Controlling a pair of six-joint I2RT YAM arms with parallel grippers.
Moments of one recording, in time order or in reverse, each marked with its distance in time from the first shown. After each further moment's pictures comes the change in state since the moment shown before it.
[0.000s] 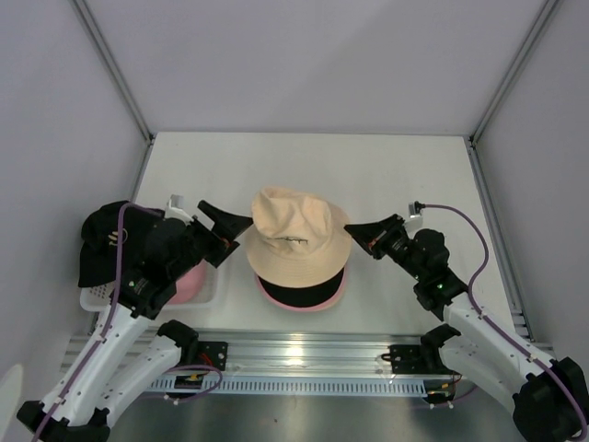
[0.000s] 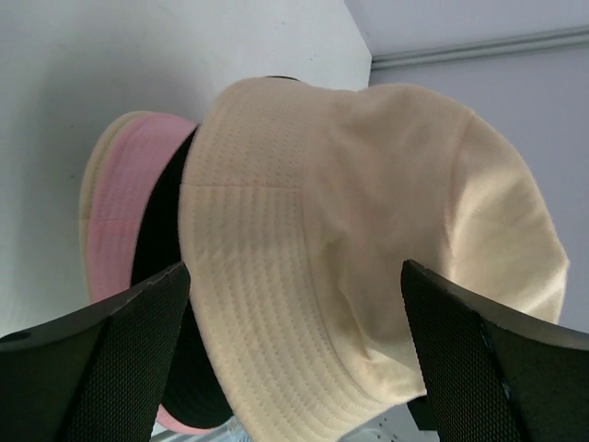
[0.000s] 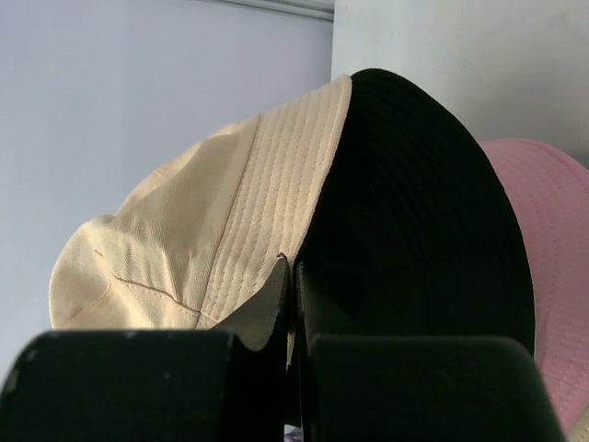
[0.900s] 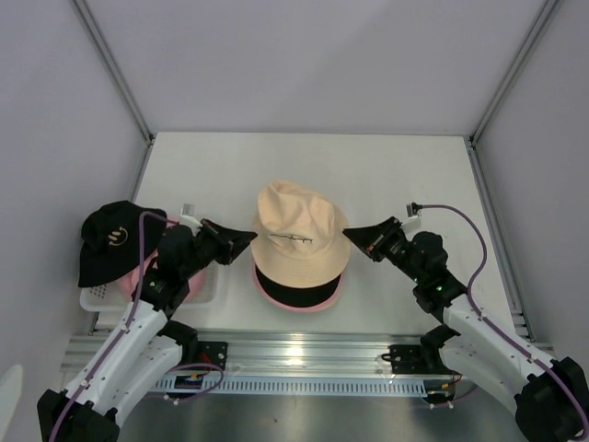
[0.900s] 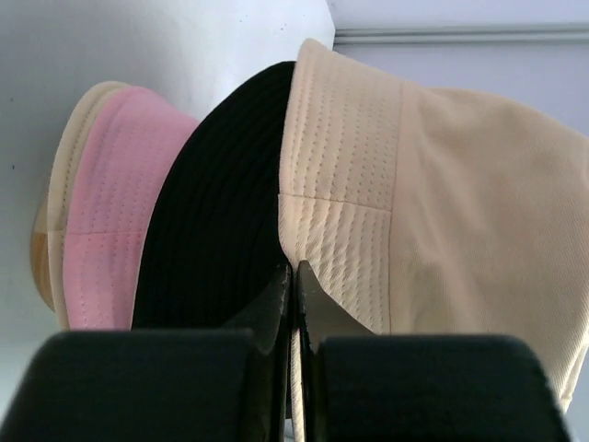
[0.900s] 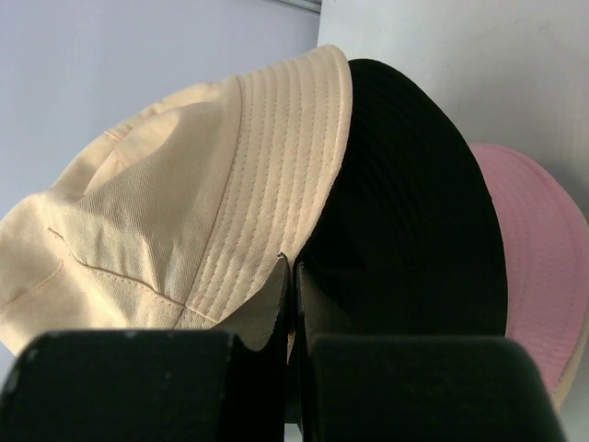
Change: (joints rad) left arm 0.125 0.018 -0.285 0.362 0.225 -0.157; right arm 0.027 0.005 -0.018 0.016 0.007 -0.092
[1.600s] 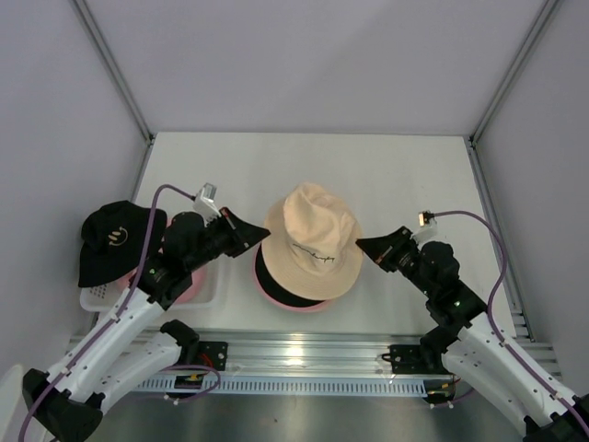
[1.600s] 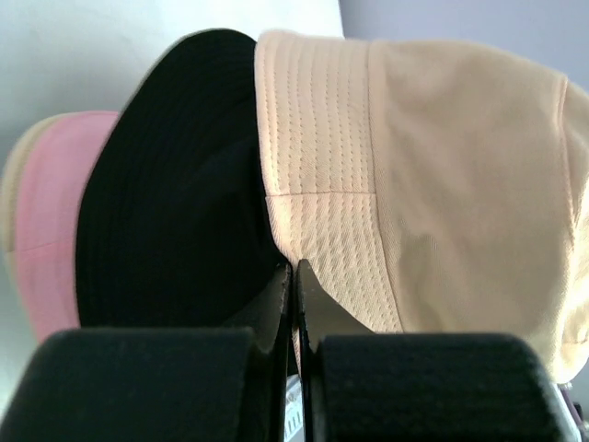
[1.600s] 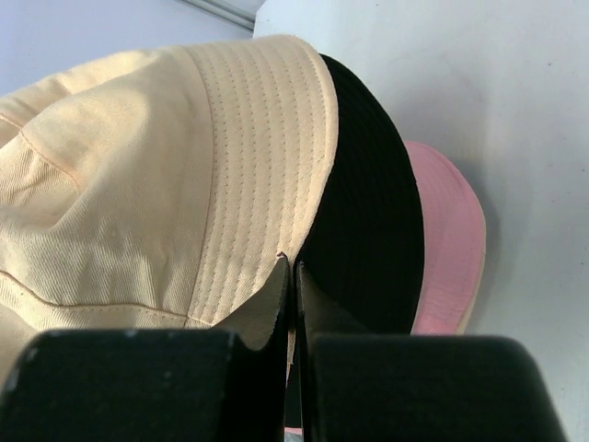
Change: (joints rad) left arm -0.208 0.094 0.224 -0.105 -0.085 0.376; right arm 0.047 -0.238 0.047 -0.375 0.150 -0.191
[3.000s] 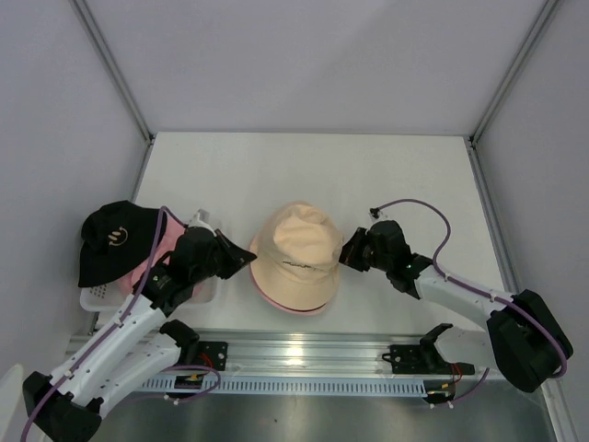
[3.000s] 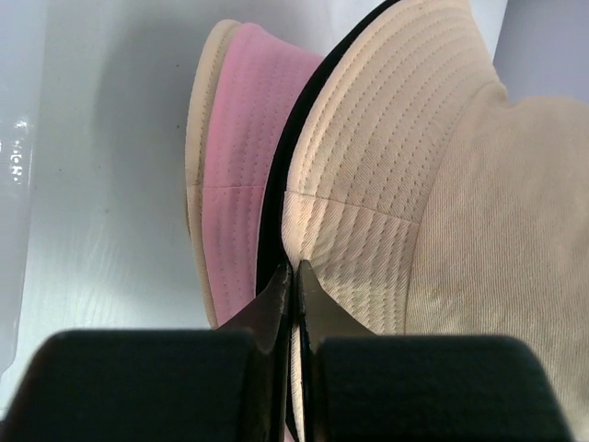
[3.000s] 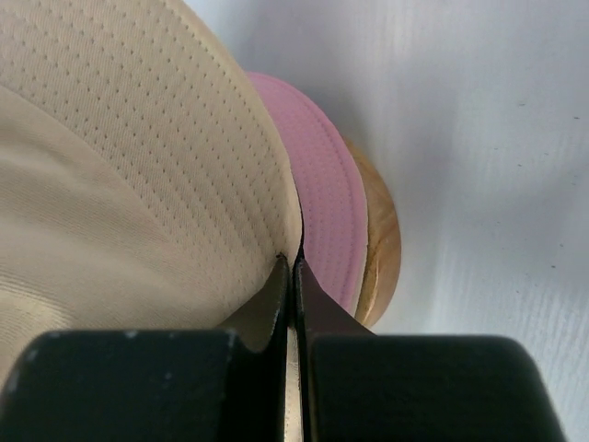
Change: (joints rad) left arm 0.003 -0.051 -0.114 -0.247 -0.182 -0.140; right arm 0.036 0.612 0.065 0.152 -0.113 -0.106
